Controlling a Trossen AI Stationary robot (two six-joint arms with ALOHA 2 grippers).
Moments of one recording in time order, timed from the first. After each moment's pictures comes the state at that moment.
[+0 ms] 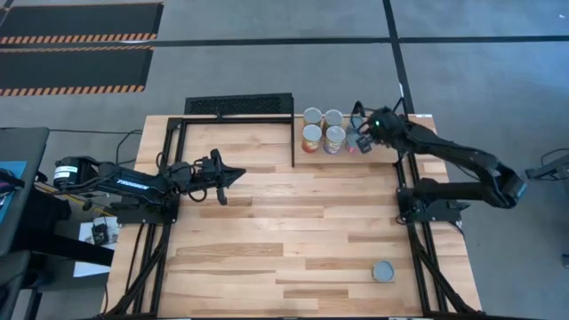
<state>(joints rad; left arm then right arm) 0.17 1.07 0.08 1.04 -0.08 -0.14 -0.77 1.06 0.69 -0.53 0.42 0.11</state>
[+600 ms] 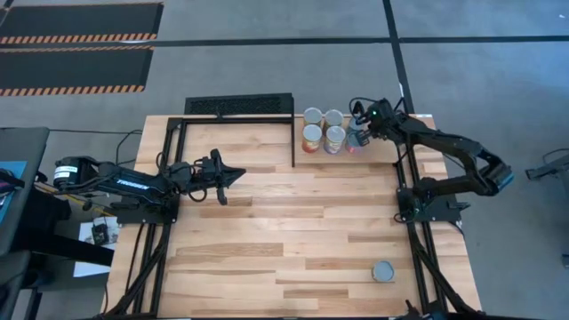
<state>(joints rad) 0.17 1.07 0.08 1.04 -0.08 -0.14 -0.94 1.25 0.69 -0.38 0.32 0.04</state>
